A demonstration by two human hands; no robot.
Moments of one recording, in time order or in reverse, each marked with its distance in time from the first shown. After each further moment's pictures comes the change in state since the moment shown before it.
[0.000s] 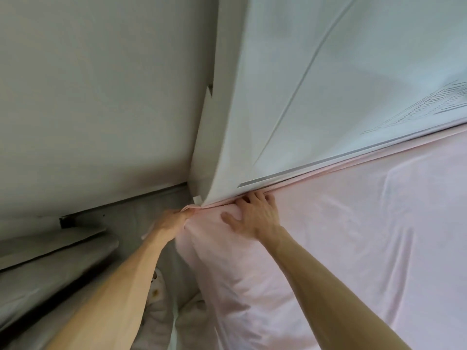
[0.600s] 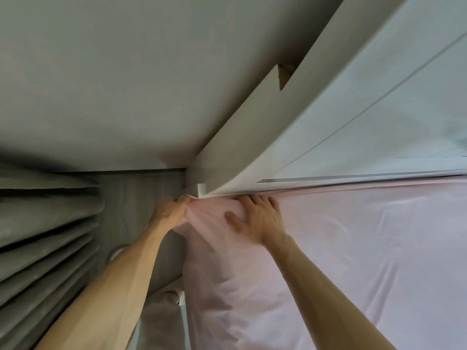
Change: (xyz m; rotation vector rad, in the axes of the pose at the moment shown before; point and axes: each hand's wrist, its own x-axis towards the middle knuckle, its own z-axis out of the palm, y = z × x) left_hand 0.018 -0.030 0.022 -0.135 0.164 -0.028; right_hand 0.001 0.006 0.010 -0.043 0.063 -0.132
